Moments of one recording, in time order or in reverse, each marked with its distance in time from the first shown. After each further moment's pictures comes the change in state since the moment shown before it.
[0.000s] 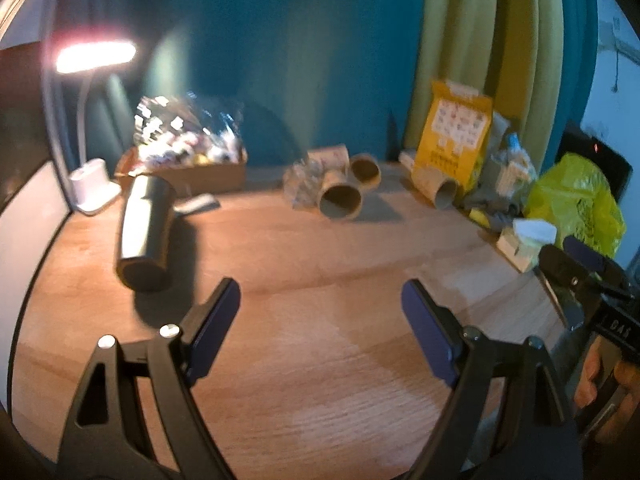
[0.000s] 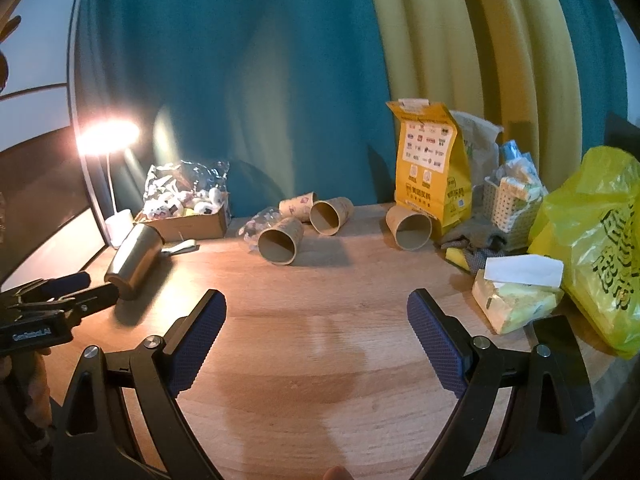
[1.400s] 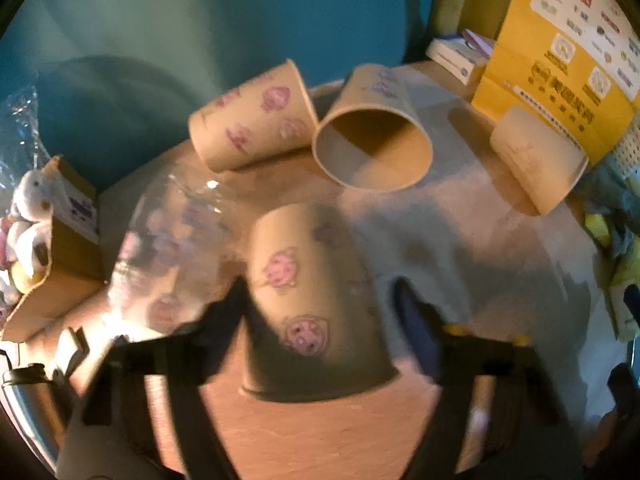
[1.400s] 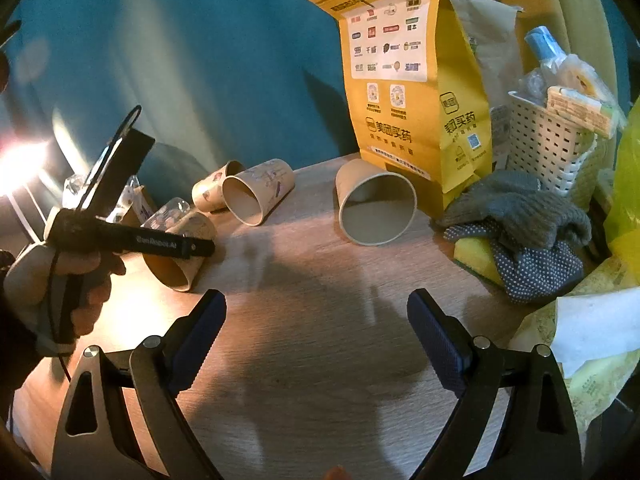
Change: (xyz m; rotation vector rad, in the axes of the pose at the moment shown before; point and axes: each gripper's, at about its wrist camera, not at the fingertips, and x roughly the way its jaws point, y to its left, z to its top) left arm 0.349 -0.060 0.140 0.204 0.487 0.028; right arm 0.199 -0.122 0.028 0.170 0.195 0.023
